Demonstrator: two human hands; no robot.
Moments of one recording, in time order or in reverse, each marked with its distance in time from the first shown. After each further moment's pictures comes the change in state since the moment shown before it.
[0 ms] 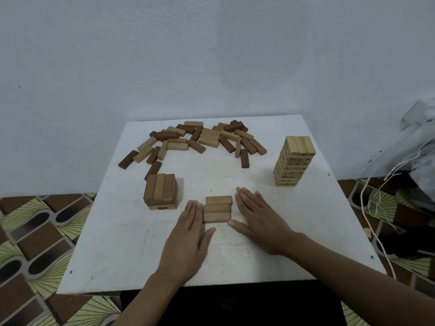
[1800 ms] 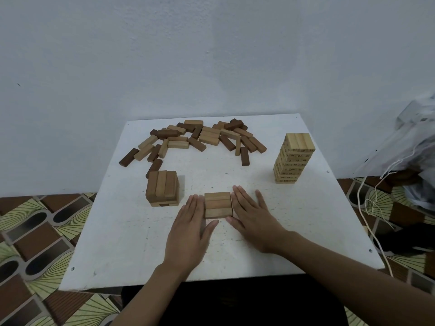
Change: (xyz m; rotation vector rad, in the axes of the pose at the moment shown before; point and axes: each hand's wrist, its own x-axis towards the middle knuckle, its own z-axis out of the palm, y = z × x) left_hand 0.008 -0.004 0.008 -0.007 0.067 -0.022; right_hand 0.005 -0.016 0.012 -0.066 0.025 0.012
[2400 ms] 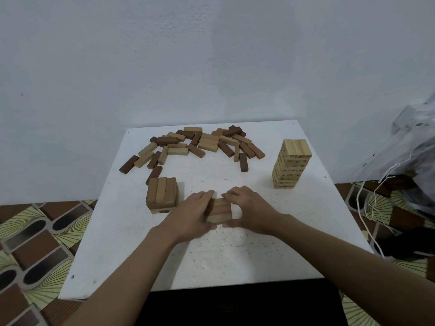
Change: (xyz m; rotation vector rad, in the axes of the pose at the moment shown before) left_hand 0.068 0.007 -0.051 -0.001 -0.394 0.147; right_hand 0.030 0.009 -0.038 0.256 0.067 -0.051
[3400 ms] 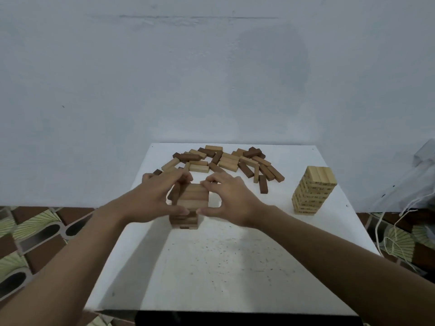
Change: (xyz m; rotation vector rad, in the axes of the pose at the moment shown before) left_hand -0.048 -0.062 -0.135 -0.059 0.138 0.057; right_hand 0.068 -0.090 -0.055 -0.032 0.136 -0.193
